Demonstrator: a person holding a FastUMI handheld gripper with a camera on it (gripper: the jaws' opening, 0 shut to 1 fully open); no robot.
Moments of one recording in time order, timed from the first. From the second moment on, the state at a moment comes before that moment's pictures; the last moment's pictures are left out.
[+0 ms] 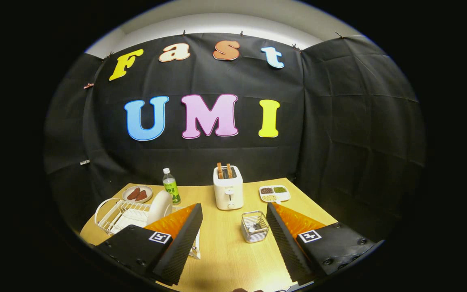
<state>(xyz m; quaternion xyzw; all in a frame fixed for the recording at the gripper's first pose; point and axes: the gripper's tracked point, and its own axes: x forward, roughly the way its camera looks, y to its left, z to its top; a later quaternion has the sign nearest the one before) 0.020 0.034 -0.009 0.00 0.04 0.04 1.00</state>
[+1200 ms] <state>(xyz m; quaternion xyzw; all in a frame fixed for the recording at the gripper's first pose) 0.133 0.234 -0.109 -0.02 0.34 0.15 0.93</state>
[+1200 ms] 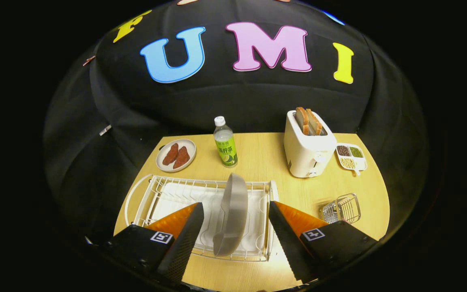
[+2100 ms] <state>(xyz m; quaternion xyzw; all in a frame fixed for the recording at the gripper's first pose) 0.137 0.240 -0.148 0.03 0.39 0.07 0.92</state>
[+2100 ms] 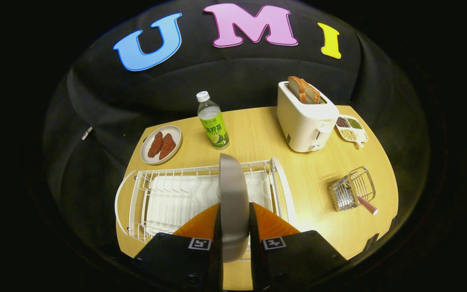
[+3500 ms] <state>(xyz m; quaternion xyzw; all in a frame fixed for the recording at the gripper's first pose) 0.147 0.234 -0.120 -0.04 0.32 -0.01 0.95</state>
